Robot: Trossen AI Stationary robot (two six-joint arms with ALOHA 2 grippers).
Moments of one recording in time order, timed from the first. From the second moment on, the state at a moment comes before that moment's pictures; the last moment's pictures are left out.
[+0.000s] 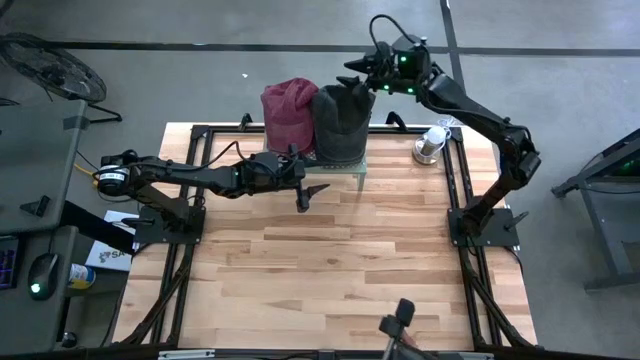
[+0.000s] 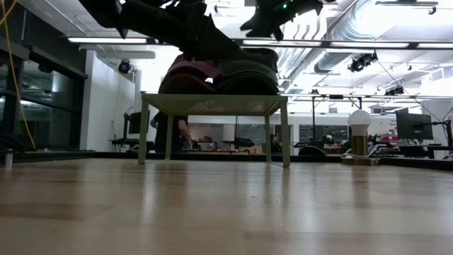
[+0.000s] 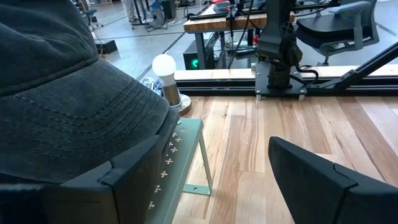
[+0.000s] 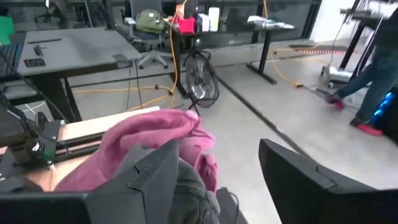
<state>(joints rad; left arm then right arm) 0.14 1.41 0.84 0.42 -0.13 0.12 -0.71 1.62 1.66 -0.24 -0.27 -0.09</state>
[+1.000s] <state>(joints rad) 0.14 0.94 0.84 -0.04 -0.33 0.24 -0.66 1.30 1.64 -0.87 -0.31 -0.25</state>
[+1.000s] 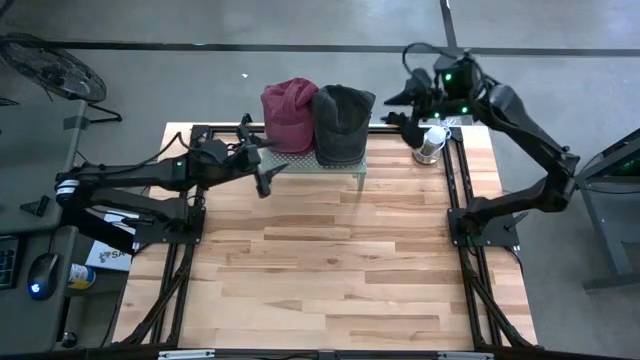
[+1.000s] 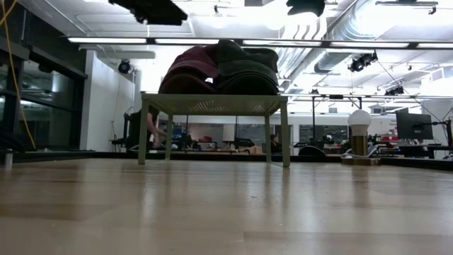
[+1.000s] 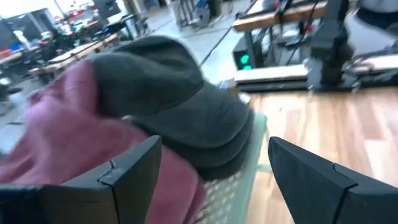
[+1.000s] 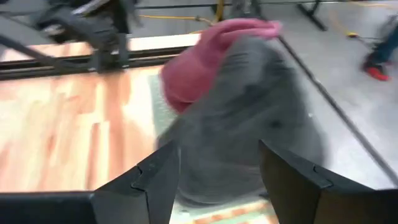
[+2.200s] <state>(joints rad) 0.14 0.62 0.31 0.18 -0.24 0.04 -0.32 0.93 0.26 0.64 -0.16 0.15</state>
